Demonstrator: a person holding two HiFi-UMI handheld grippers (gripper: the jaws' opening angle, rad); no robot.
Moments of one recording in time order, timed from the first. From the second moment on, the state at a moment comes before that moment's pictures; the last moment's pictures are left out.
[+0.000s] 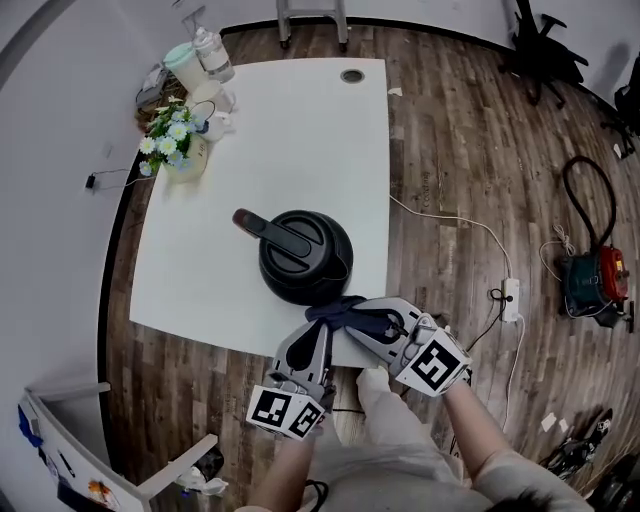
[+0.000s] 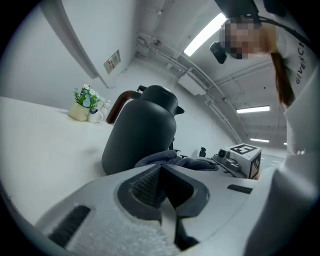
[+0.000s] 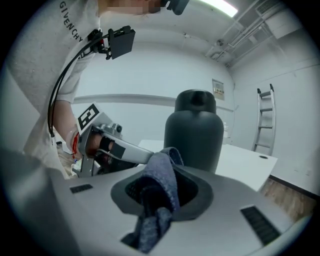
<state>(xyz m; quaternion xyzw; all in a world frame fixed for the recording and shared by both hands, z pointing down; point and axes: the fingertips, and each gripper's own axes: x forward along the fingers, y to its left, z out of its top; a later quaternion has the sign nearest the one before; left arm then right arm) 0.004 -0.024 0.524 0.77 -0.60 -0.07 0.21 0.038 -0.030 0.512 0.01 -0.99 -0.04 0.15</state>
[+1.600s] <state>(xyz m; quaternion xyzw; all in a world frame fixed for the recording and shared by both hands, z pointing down) 0.065 -0.068 0.480 0.80 -0.57 -0.06 0.17 0.074 -0.105 0.471 0.01 -0.99 -0.02 0.14</state>
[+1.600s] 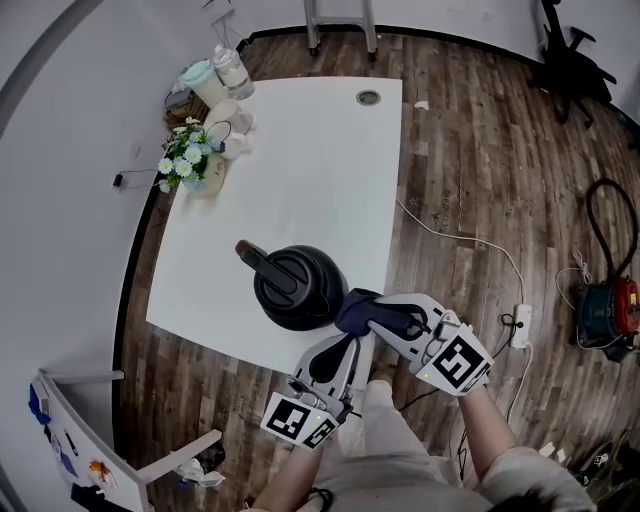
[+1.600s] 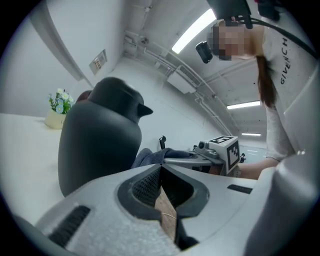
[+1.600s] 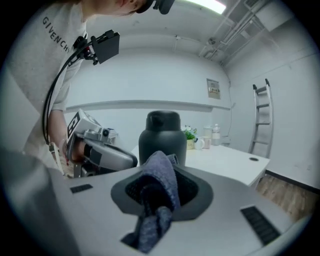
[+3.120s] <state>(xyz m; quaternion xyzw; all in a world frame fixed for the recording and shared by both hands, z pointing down) -0.145 -0.089 0.423 0.69 -0.72 -0.02 -0.01 0.043 -0.184 0.519 0.18 -0.92 -0.10 0.33</state>
